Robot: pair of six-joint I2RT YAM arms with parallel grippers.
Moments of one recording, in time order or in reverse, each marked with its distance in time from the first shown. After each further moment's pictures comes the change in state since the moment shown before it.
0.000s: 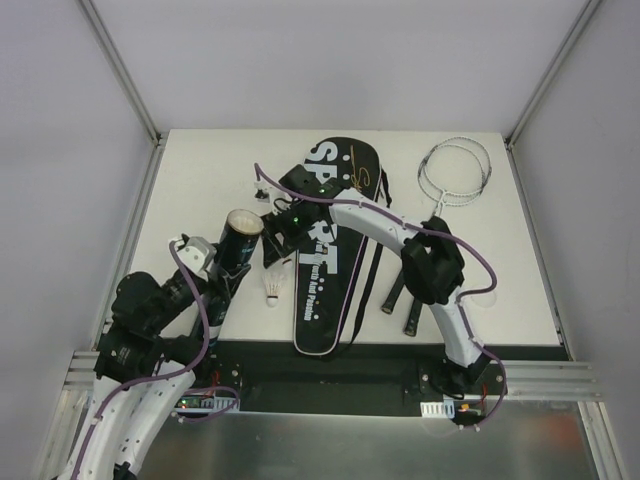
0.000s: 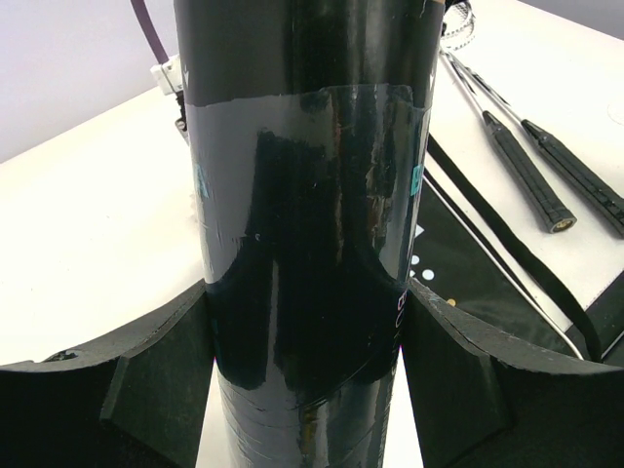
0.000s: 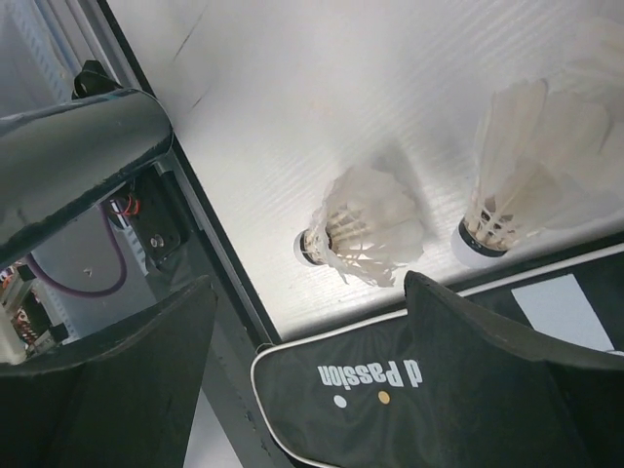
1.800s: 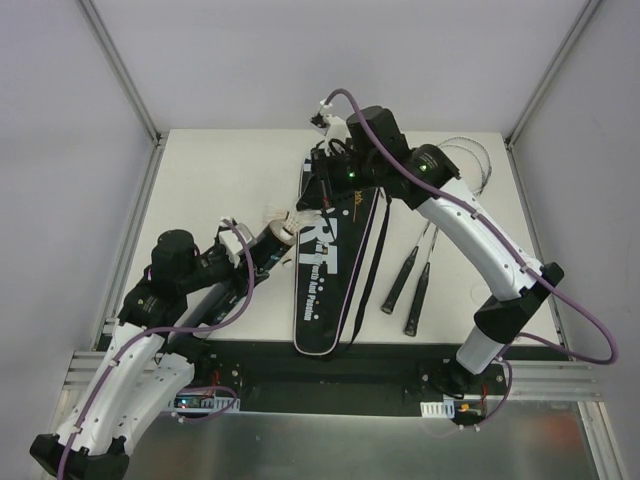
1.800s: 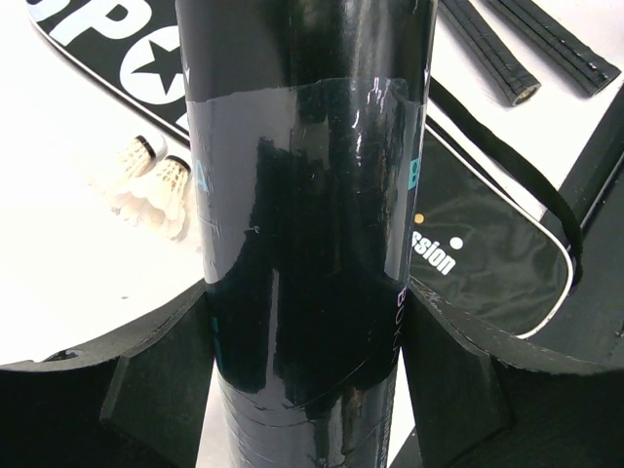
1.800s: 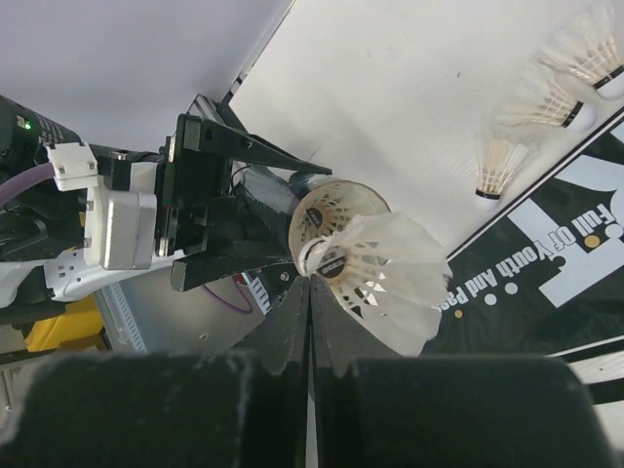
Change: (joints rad) left arm 0.000 0.333 0.025 -0.038 0.213 0.182; right arm -0.063 -0.486 0.135 -0.177 0.160 0.246
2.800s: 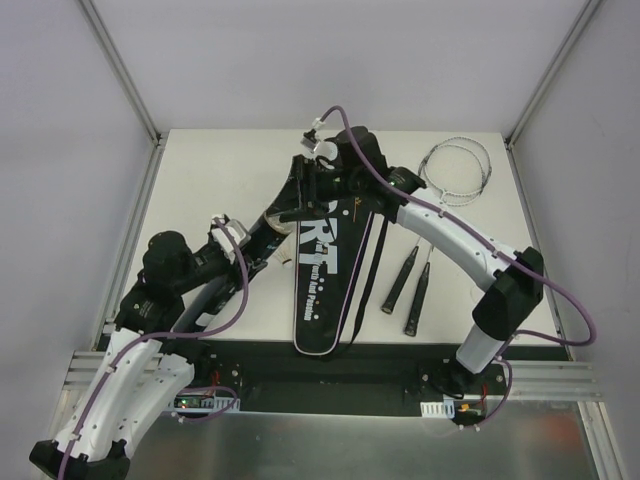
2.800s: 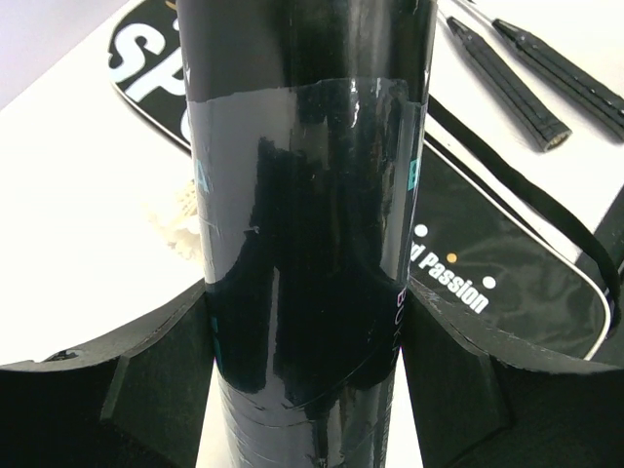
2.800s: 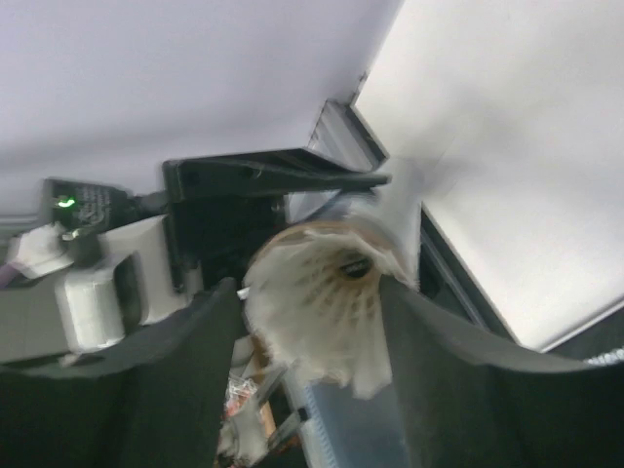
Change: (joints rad) left arm 0.001 -0.032 0.009 0.106 -0.016 -0.001; right arm -0.004 0.021 -0.348 0.503 -0.242 0.424
